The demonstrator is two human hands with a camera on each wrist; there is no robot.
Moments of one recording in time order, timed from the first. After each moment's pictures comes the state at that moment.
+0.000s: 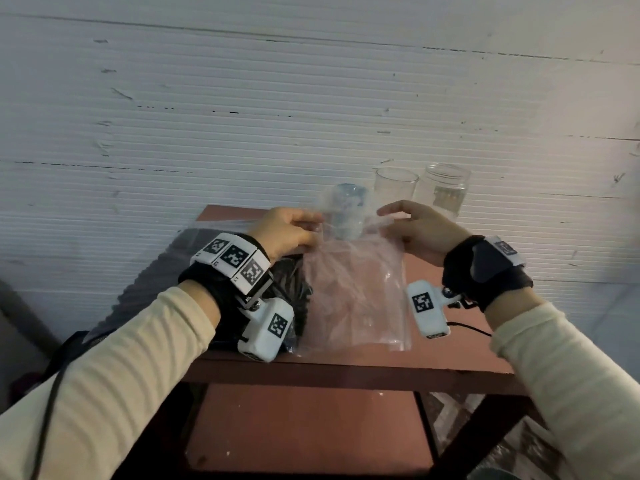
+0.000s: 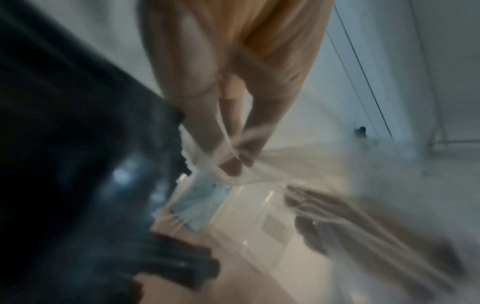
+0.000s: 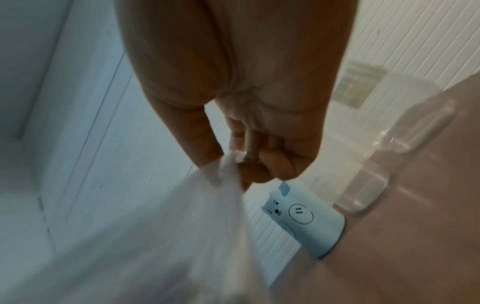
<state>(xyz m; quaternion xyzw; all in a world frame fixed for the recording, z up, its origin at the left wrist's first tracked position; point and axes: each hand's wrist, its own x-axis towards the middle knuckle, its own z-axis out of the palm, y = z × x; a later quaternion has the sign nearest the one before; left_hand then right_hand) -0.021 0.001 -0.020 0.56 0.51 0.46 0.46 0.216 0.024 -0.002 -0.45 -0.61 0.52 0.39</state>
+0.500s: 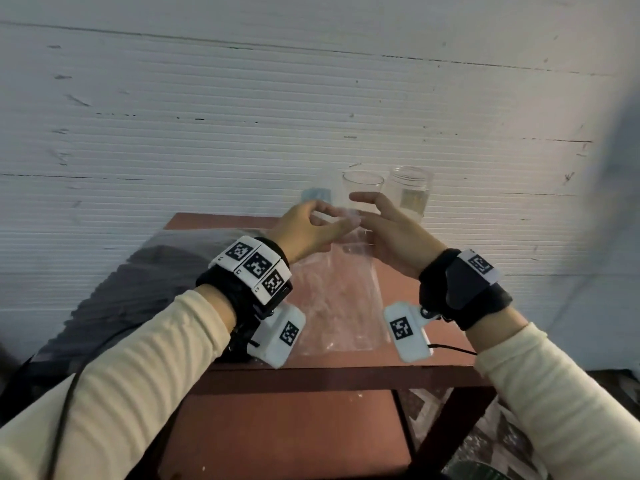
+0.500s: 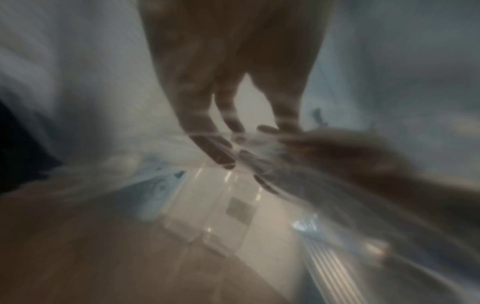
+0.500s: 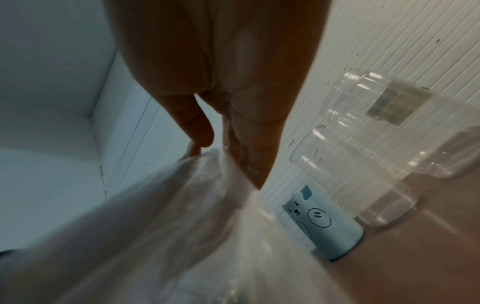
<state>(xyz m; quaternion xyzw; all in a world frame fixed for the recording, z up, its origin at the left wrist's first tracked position) 0.050 -0.011 0.000 0.64 0.49 0.45 0.39 0.217 -0.017 0.010 -0.37 -0.61 0.55 0.43</state>
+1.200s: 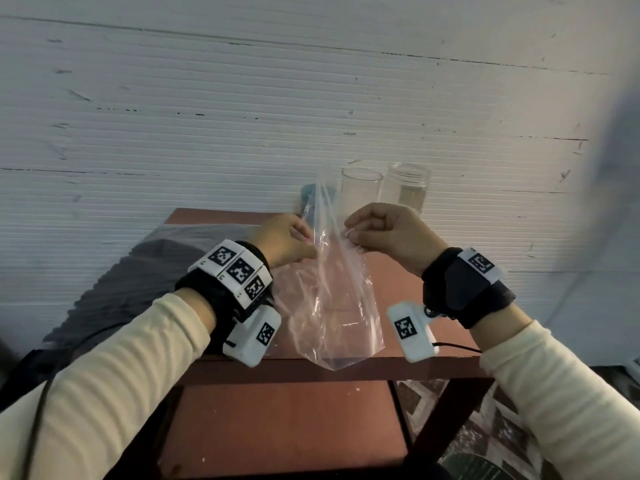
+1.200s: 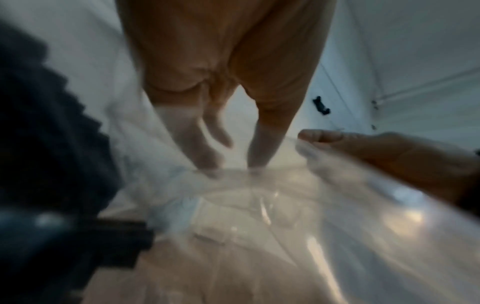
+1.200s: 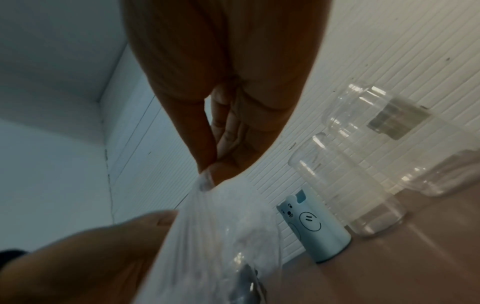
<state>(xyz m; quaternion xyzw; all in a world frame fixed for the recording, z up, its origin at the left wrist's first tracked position) 0.027 -0.021 -0.009 0.65 0.57 0.37 0.33 0.230 -0.018 0.000 -0.38 -0.70 0.43 0.42</state>
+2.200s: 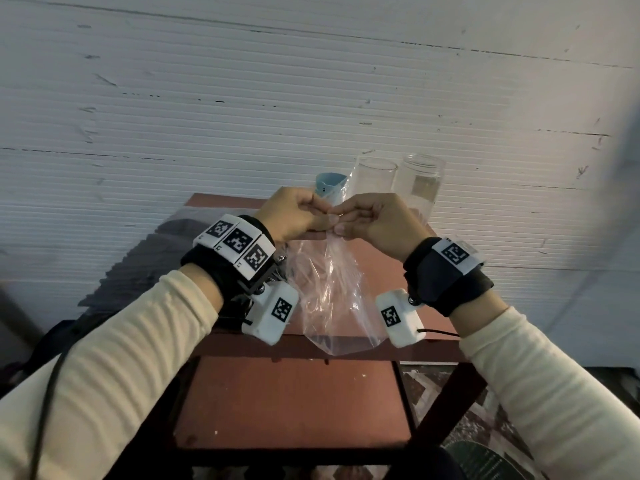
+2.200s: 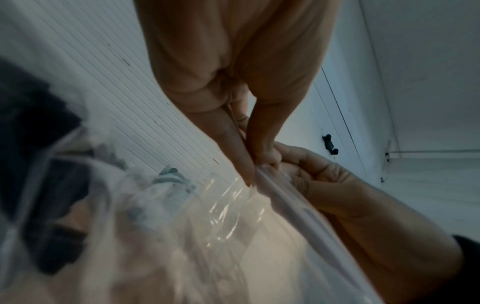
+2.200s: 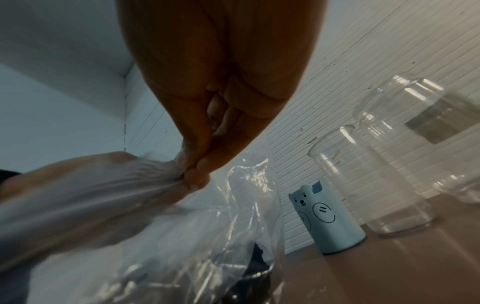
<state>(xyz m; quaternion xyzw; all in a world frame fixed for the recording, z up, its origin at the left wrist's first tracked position) 0.016 -0.045 0.006 0.60 0.45 0.46 0.48 0.192 -0.027 -0.004 -0.38 -0.75 0.36 0.41</state>
